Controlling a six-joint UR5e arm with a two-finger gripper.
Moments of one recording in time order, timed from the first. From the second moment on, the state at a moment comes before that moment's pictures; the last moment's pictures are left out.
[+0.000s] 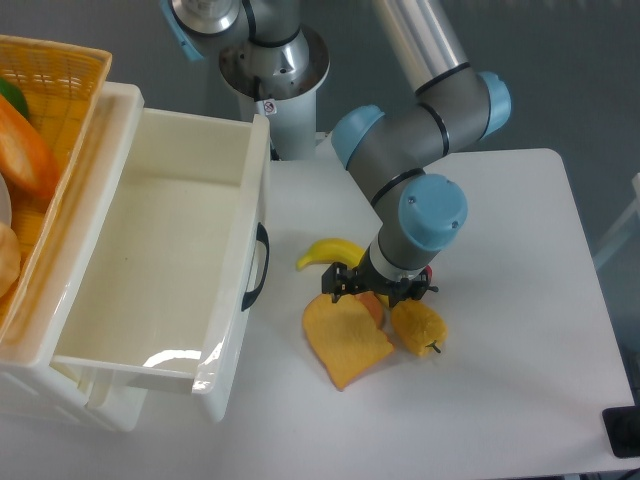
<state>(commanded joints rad) 2.55 -2.06 -1.58 -1.23 1.42 0.51</state>
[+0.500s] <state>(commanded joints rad) 2.55 -2.08 -1.57 -1.22 1.42 0.51</state>
